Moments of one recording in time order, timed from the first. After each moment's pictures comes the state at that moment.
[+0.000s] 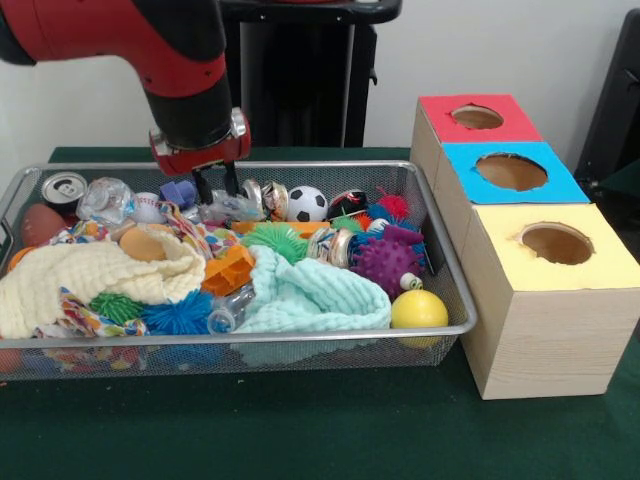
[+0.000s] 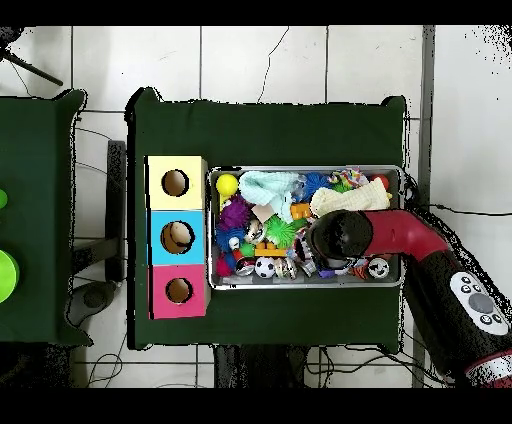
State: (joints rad) arm -0.88 -0.53 0.61 1.68 -0.68 0.96 1.51
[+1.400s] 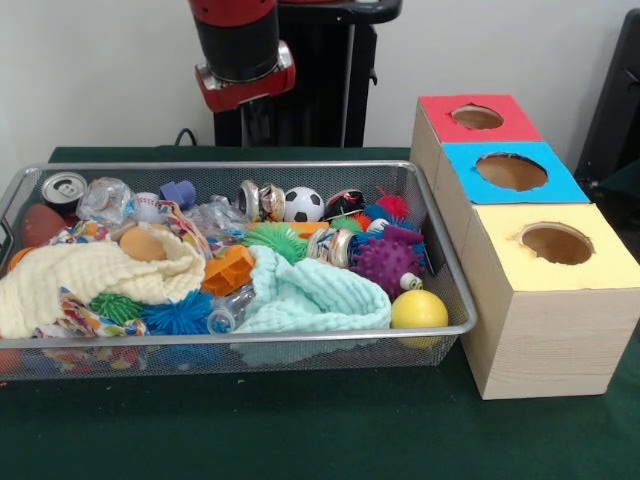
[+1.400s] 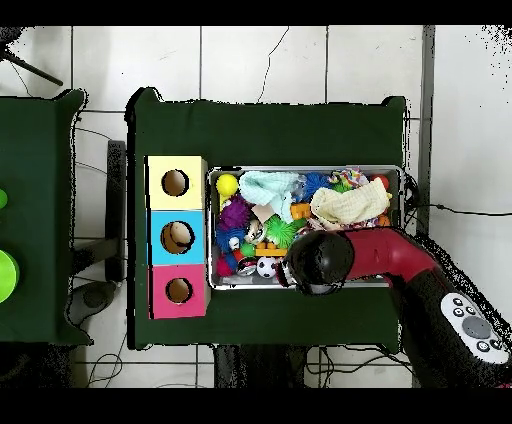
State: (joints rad) arm -0.84 -0.70 0.61 1.88 -0.58 0.95 1.51
